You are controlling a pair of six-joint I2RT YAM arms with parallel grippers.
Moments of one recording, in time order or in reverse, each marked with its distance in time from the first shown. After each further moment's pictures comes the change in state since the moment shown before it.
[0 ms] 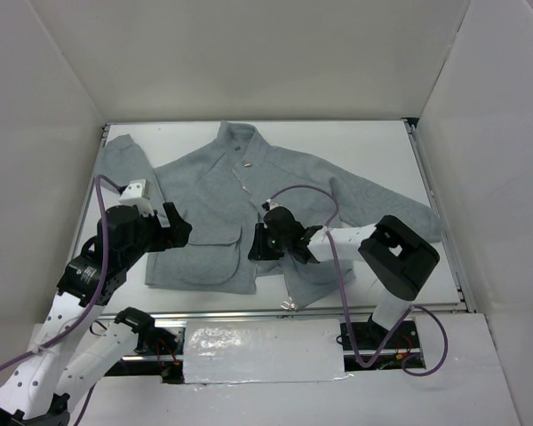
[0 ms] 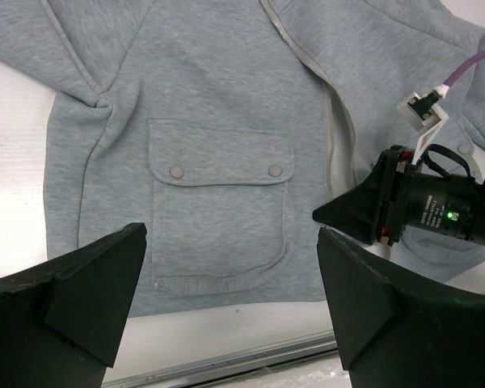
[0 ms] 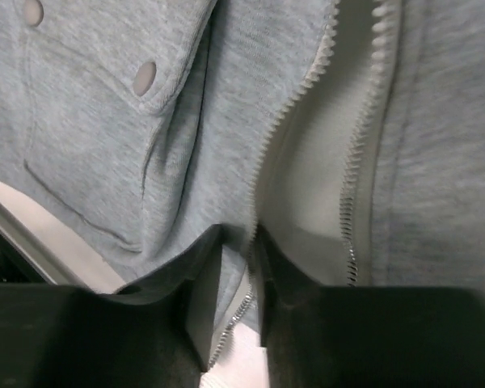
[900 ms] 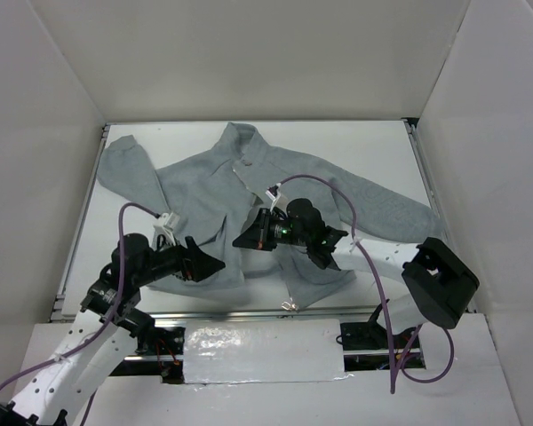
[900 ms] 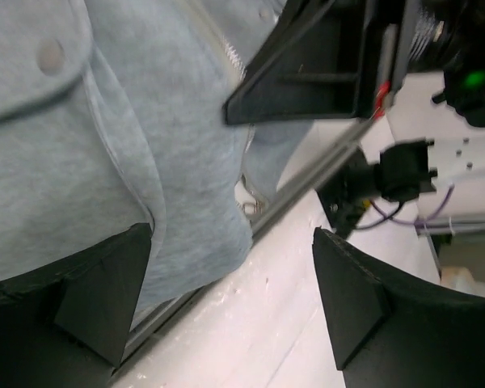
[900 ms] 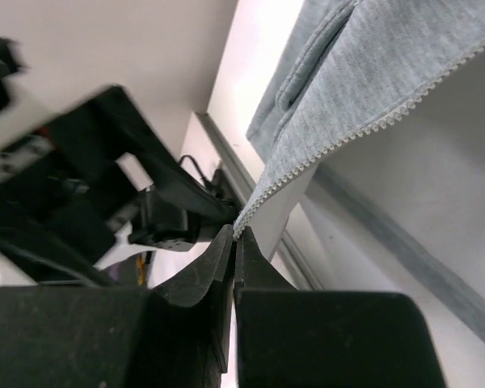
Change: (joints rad) left arm -0.021 -0.190 -0.404 0.360 0.602 -0.185; right arm -0.015 -0.270 -0.098 0.320 -0.295 0.241
